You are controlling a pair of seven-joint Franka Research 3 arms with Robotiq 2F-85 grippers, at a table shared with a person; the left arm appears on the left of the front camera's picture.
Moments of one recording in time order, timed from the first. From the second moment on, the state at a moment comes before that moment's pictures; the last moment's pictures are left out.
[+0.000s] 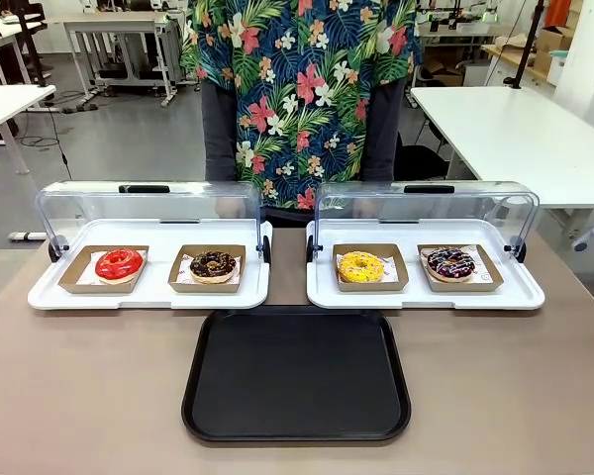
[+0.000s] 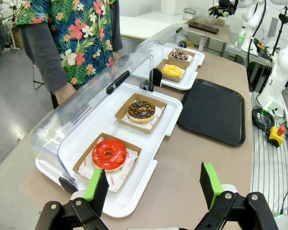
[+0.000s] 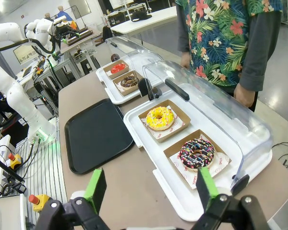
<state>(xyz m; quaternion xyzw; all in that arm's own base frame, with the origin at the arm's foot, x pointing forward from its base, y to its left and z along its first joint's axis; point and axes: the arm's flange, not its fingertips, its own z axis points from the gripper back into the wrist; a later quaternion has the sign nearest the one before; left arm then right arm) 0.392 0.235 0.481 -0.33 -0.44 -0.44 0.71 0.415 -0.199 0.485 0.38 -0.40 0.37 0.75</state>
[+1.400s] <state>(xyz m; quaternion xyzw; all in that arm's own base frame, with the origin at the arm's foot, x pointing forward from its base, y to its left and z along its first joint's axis) 0.392 0.235 0.481 -0.33 -0.44 -0.44 0.71 0.415 -0.199 0.485 0.38 -0.40 0.37 0.75</state>
